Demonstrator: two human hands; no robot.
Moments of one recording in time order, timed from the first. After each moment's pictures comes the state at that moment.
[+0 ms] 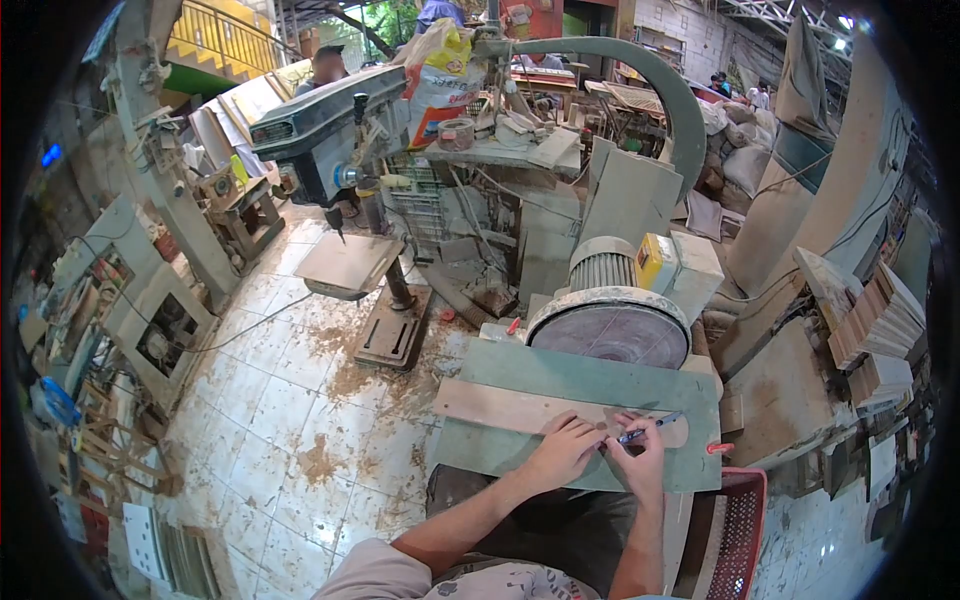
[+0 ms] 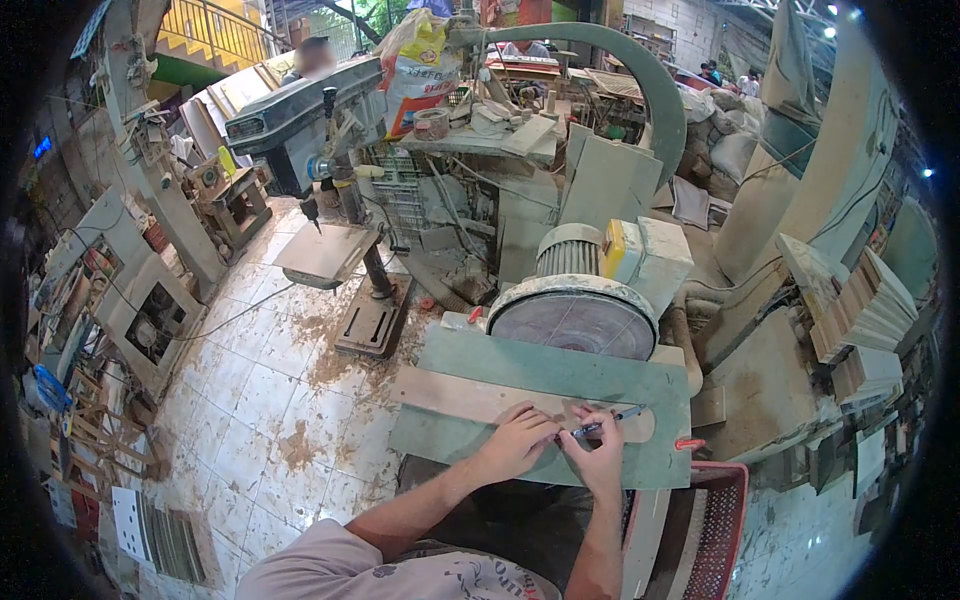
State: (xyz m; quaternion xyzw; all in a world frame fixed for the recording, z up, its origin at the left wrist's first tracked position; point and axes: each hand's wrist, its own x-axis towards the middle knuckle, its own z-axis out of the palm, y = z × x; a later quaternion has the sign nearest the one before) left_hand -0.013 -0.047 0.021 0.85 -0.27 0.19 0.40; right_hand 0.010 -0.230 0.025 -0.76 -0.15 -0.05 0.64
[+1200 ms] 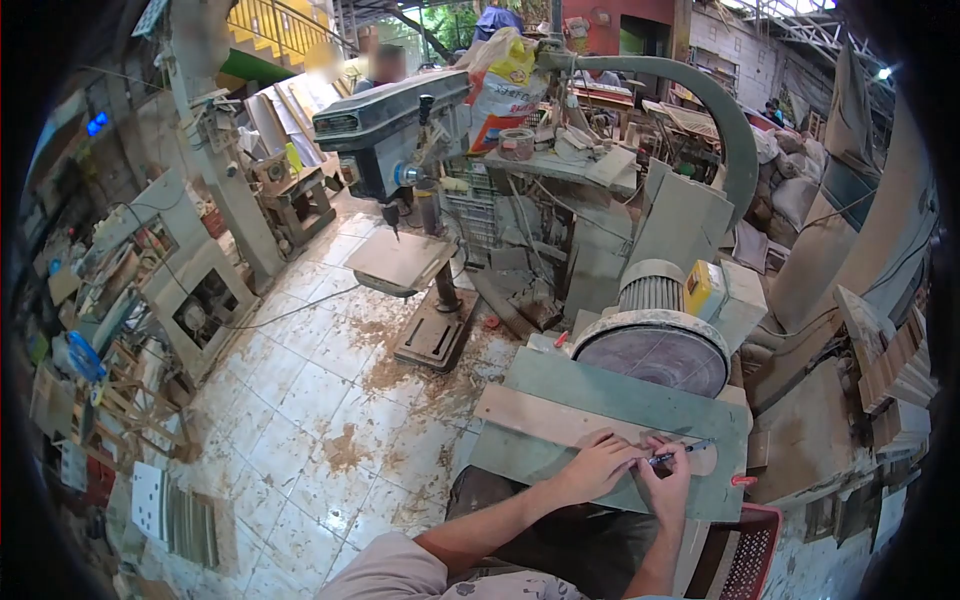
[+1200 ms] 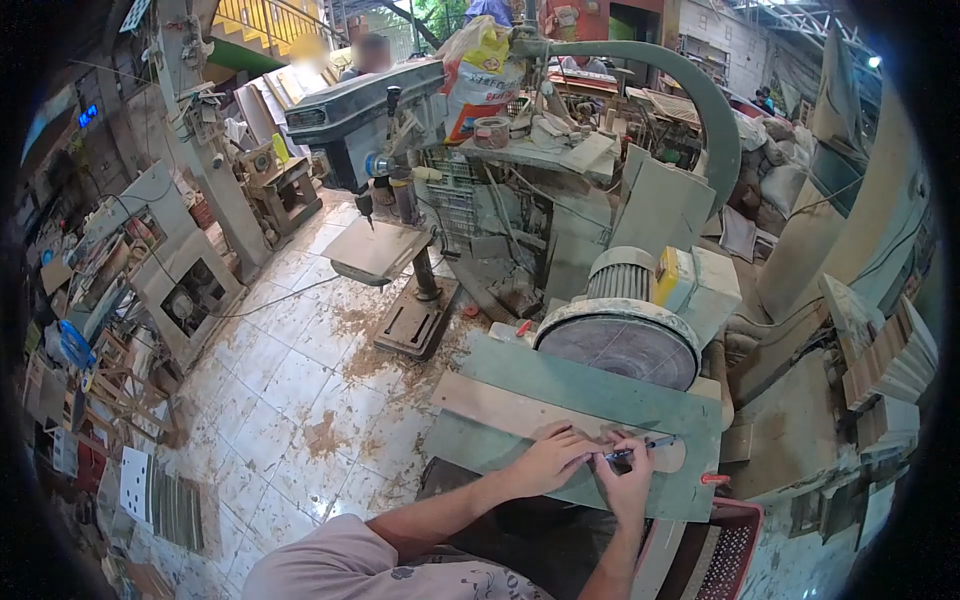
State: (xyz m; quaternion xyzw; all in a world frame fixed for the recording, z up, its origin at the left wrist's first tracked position) left_hand -0.012 -0.049 0.016 0.85 -0.26 0.17 0.42; right_hand 0.014 -0.235 0.011 -0.77 -0.16 -0.04 0.61
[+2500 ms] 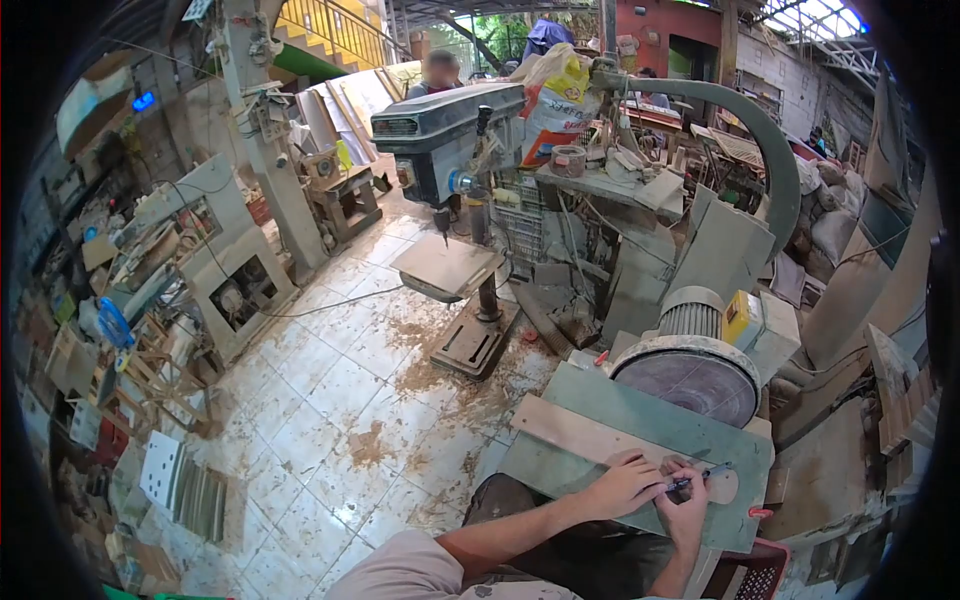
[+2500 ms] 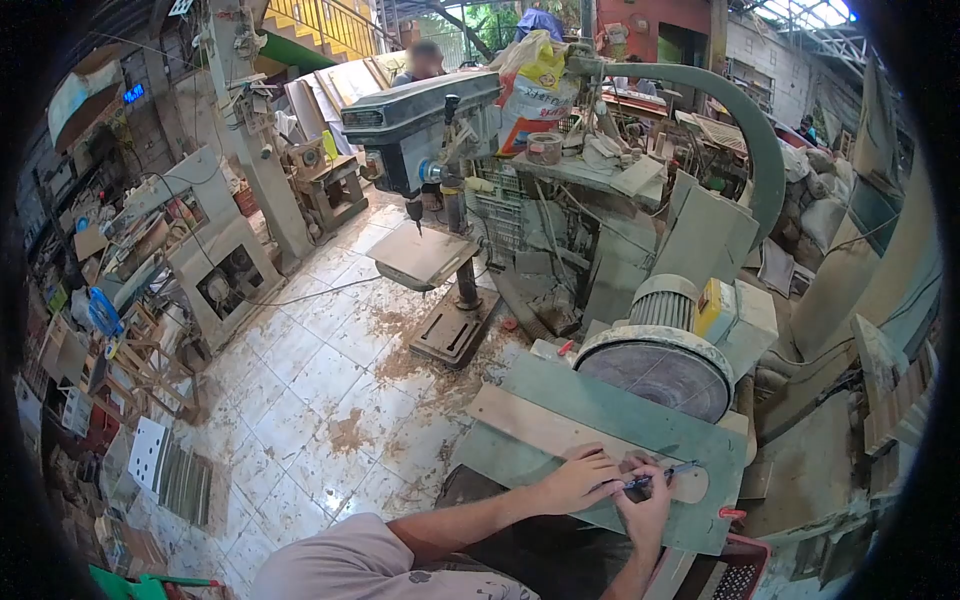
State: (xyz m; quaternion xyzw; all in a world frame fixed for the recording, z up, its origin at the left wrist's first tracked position) left_hand -0.012 -0.052 0.011 0.86 -0.26 0.17 0.41; right_hand 0.008 -0.230 0.022 -0.79 -0.16 -0.01 0.59
